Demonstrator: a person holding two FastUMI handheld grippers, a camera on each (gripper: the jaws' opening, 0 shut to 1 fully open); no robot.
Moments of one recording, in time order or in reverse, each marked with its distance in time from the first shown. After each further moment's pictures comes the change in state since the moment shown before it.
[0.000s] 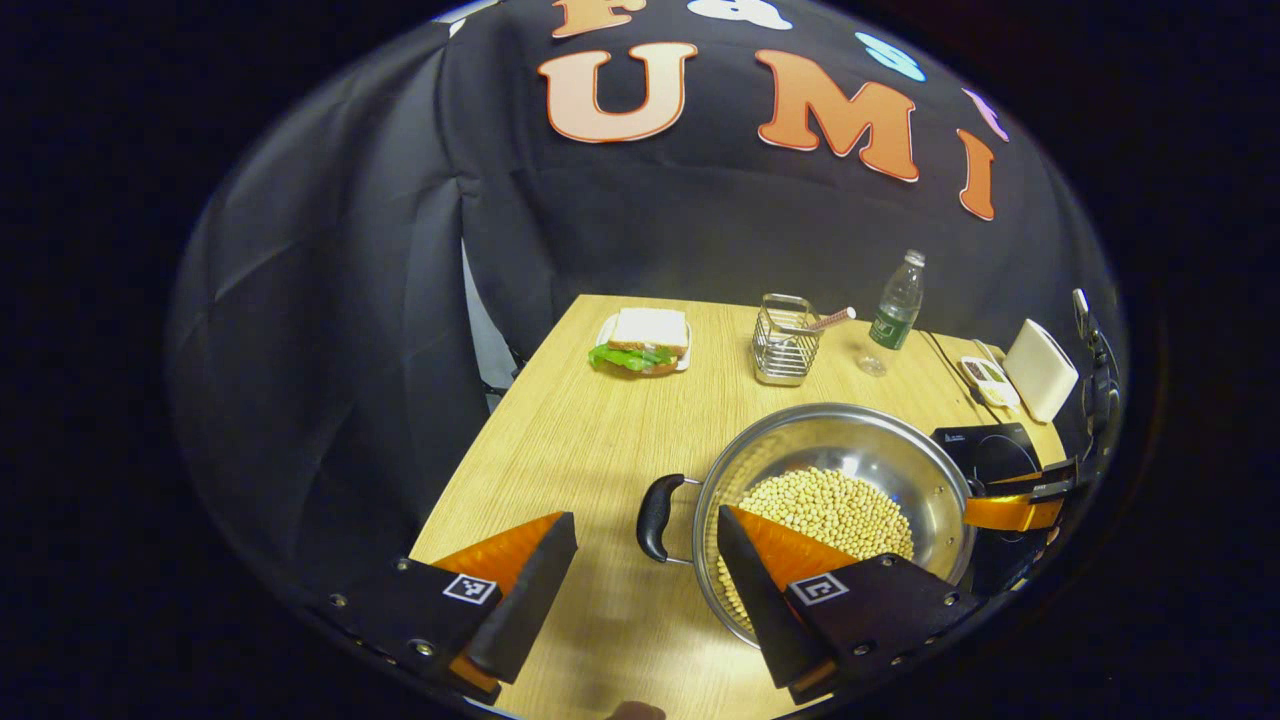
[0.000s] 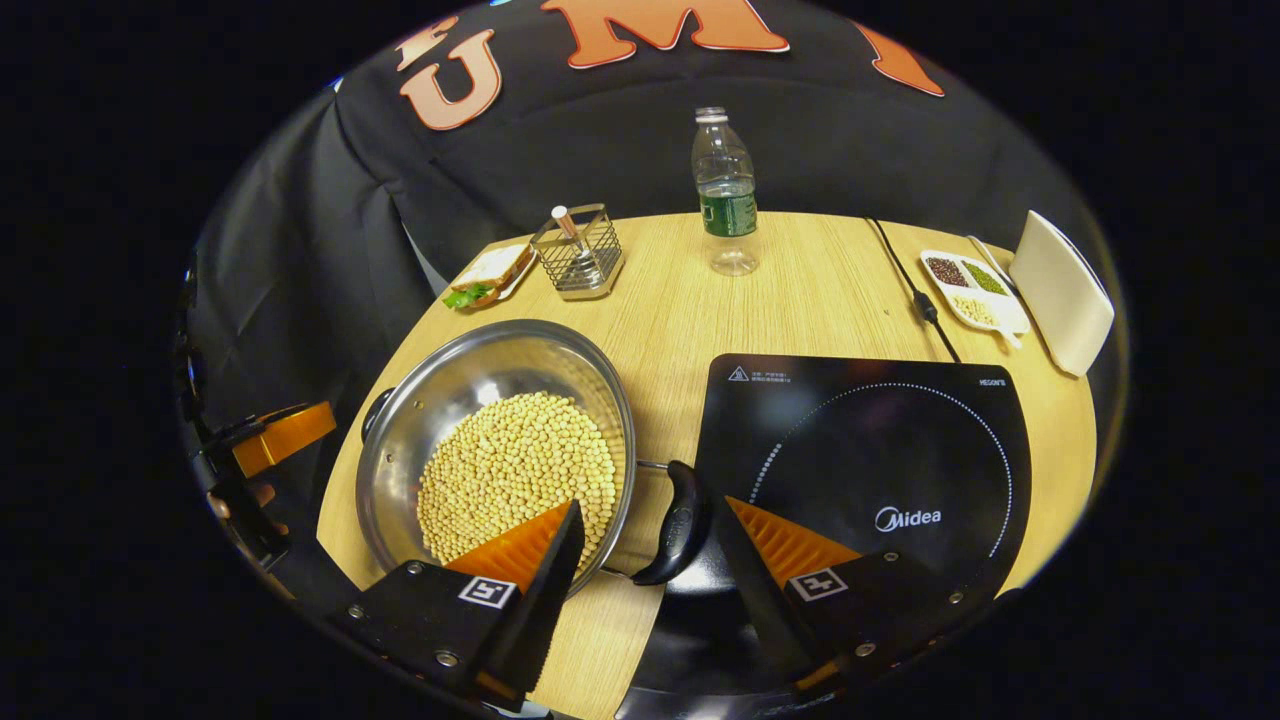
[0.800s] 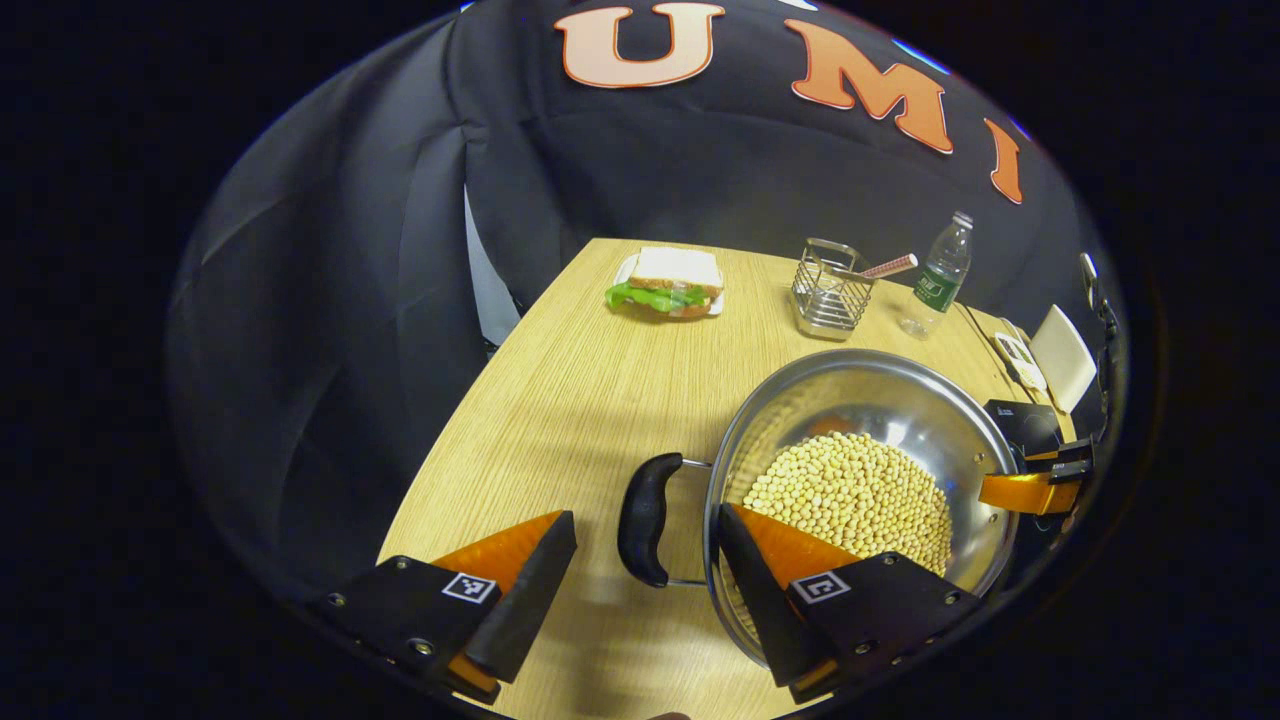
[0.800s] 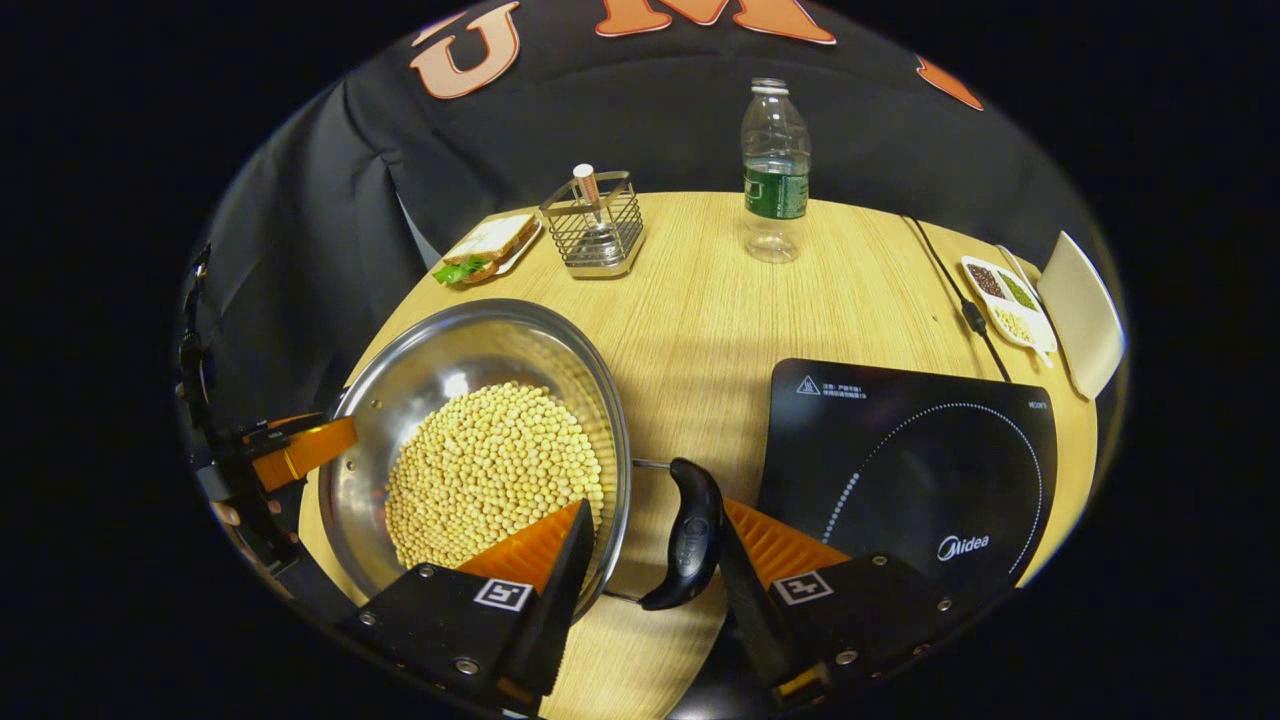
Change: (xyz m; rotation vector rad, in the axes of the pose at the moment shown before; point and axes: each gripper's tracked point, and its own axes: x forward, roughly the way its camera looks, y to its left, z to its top) left arm 0.031 0.004 -0.035 -0.042 0.114 0.023; right arm 0.049 0.024 0.010 -0.058 0.028 -0.039
